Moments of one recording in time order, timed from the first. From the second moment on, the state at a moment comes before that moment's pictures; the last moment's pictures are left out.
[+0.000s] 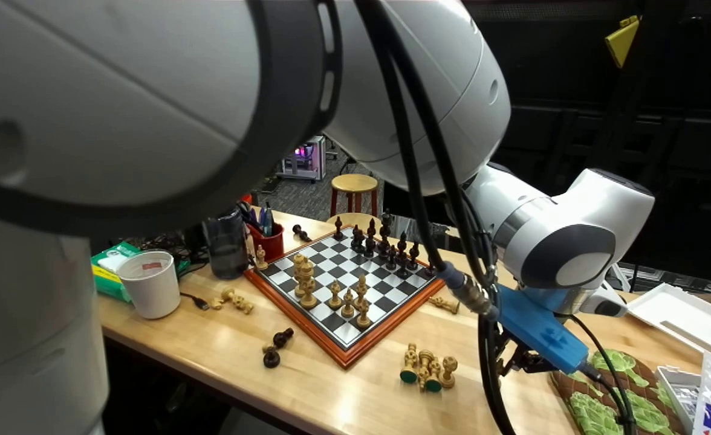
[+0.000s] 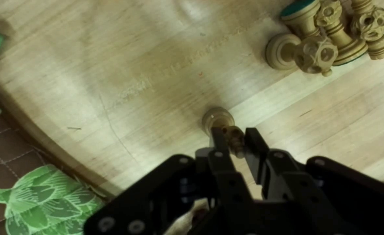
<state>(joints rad) -0.37 0.18 -0.35 -2.06 0.20 2.15 -0.30</state>
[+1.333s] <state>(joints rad) -0.16 -0.31 -0.22 -2.16 0.01 1.84 -0.41</state>
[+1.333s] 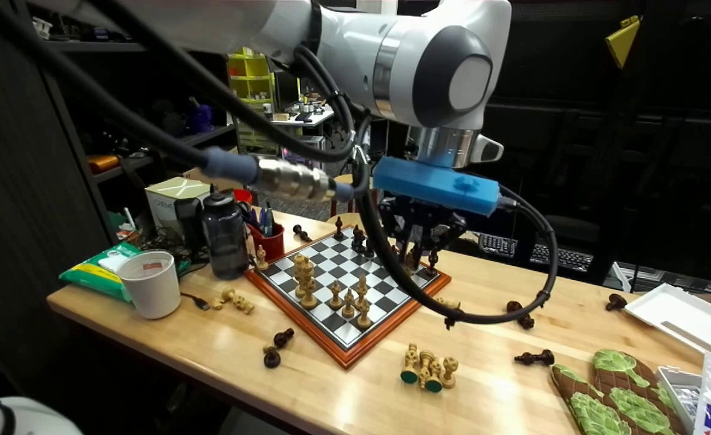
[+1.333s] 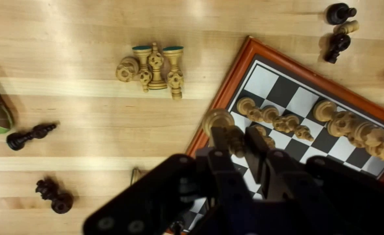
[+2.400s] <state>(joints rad) -0.03 -0.23 -0.15 -2.17 0.01 1.82 -0.51</state>
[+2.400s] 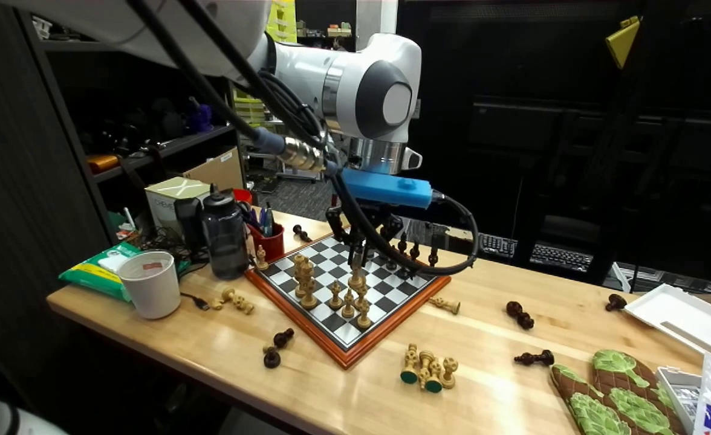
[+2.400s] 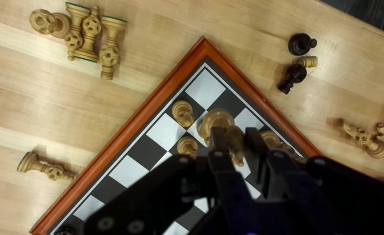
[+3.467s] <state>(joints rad) -0.02 -0.20 -0.12 -2.12 0.01 1.82 -0.52</state>
